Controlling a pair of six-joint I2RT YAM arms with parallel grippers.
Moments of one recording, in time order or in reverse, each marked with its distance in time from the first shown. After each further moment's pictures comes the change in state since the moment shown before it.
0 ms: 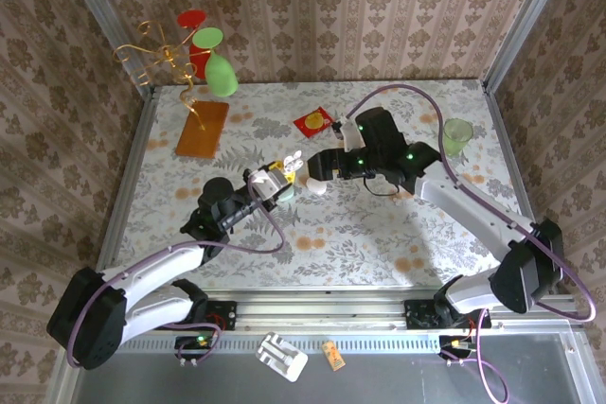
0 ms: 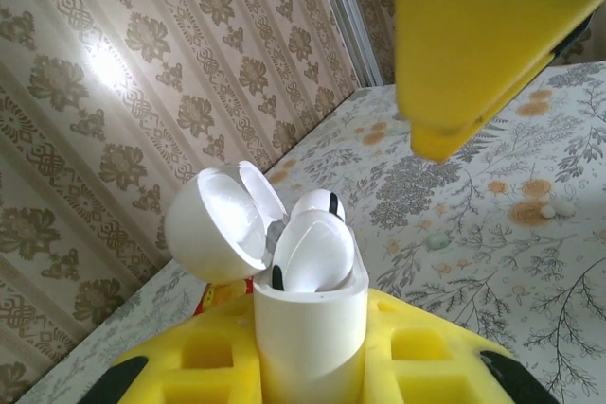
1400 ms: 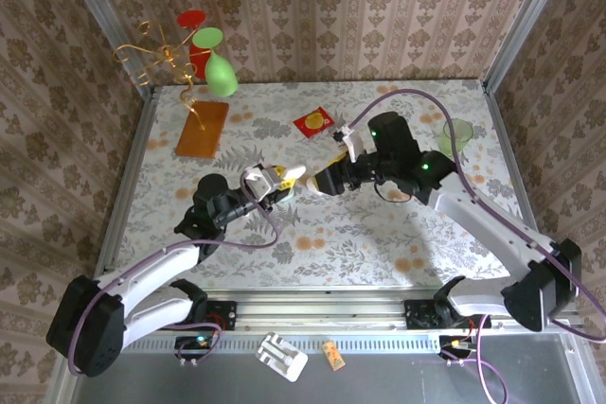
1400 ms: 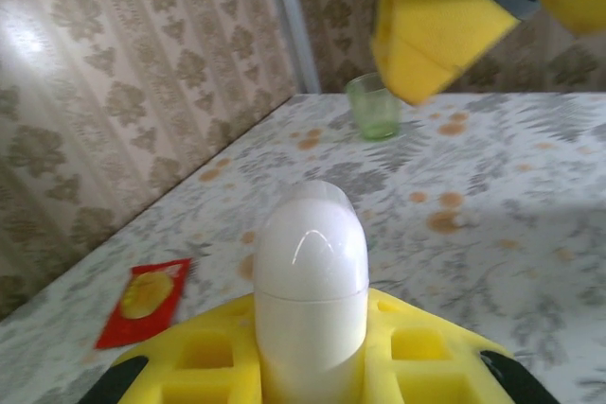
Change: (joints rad) left arm 0.061 -0.047 0.014 -0.106 0.232 -0.145; right arm 0.005 -0.126 -0.067 0.035 -0.128 -0.344
